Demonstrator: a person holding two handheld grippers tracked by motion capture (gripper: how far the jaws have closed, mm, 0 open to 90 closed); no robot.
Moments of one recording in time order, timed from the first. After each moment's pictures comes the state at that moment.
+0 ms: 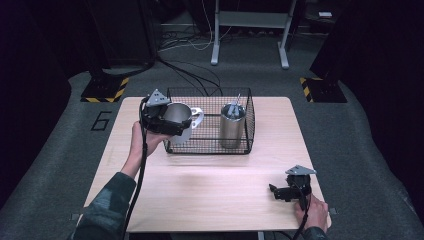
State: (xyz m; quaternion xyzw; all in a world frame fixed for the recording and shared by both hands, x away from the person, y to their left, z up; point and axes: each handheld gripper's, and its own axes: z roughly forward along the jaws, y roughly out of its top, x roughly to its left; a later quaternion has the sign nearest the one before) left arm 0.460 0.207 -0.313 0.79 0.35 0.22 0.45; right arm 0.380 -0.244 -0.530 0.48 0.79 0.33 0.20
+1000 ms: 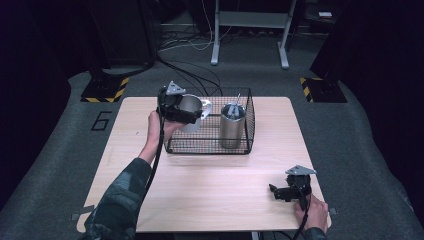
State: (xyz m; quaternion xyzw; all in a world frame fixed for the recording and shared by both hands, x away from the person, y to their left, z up) left arm 0.512 0.177 -0.330 0.79 0.37 0.23 0.44; right arm 0.380 -0.244 -0.530 0.48 0.79 0.33 0.20
